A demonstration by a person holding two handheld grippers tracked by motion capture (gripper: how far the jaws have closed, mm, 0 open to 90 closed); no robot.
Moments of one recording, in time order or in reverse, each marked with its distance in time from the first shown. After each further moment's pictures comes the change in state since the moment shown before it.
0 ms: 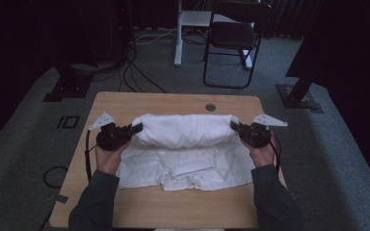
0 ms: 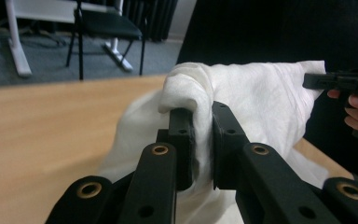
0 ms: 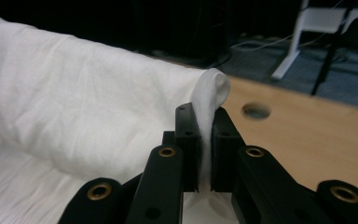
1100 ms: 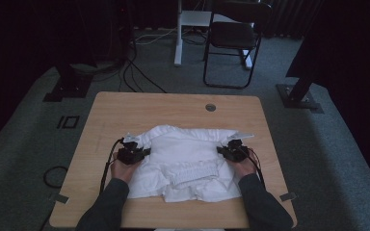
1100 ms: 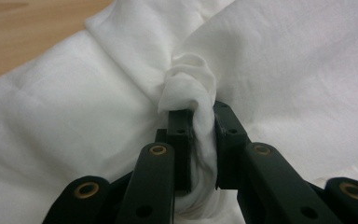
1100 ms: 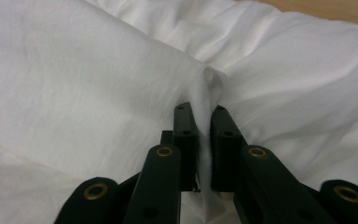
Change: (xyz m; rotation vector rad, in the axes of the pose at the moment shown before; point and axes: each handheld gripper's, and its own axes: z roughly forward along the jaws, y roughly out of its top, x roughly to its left) left arm 0.042 -0.083 0.086 0.358 0.194 0.005; right arm -0.004 -0.085 0.082 0.366 -0.027 0.031
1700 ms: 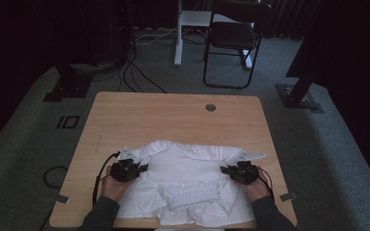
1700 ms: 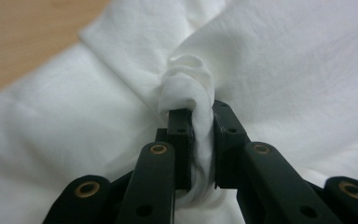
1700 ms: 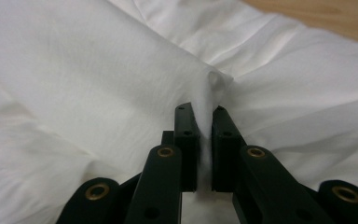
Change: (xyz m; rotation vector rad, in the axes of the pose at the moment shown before) left arm -0.031 -0.039 -0.038 0.047 -0.072 0.108; right arm 0.031 -0.052 -0.055 -0.003 0.139 -0.077
